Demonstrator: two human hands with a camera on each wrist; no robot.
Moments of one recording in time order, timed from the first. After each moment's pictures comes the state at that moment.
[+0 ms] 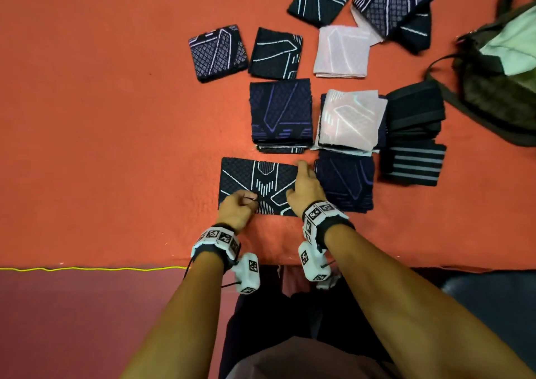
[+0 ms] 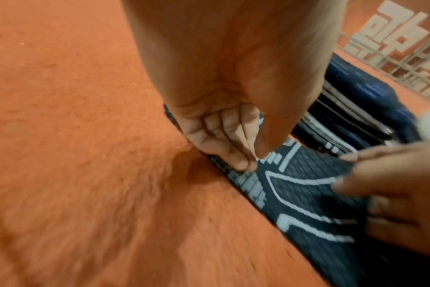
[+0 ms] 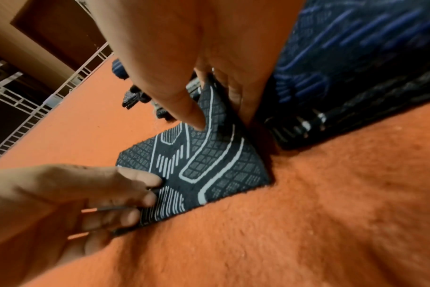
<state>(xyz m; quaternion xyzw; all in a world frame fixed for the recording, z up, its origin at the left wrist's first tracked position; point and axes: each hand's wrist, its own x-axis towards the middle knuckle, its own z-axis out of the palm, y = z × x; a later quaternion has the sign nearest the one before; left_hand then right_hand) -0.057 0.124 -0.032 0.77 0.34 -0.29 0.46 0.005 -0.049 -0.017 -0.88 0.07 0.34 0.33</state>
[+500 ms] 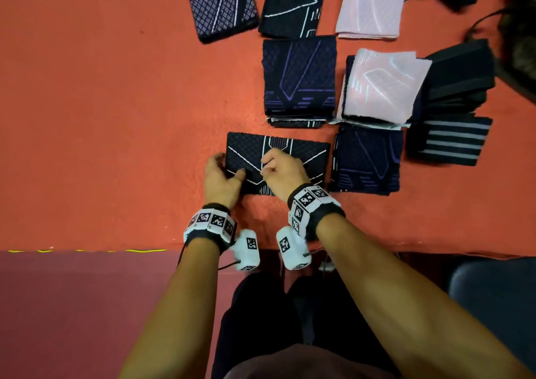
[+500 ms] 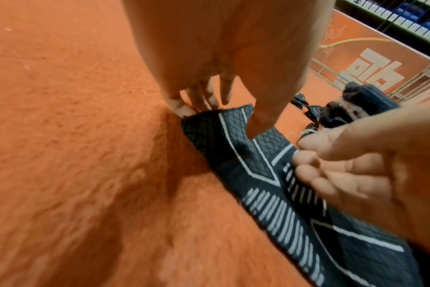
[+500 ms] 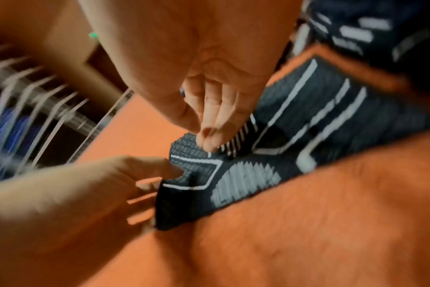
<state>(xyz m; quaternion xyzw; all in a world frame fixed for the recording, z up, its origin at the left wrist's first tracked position) -0.054 0.164 -0.050 0.81 0.38 -0.15 0.41 -0.007 0.014 -0.034 -0.84 0.04 0.36 0.41</state>
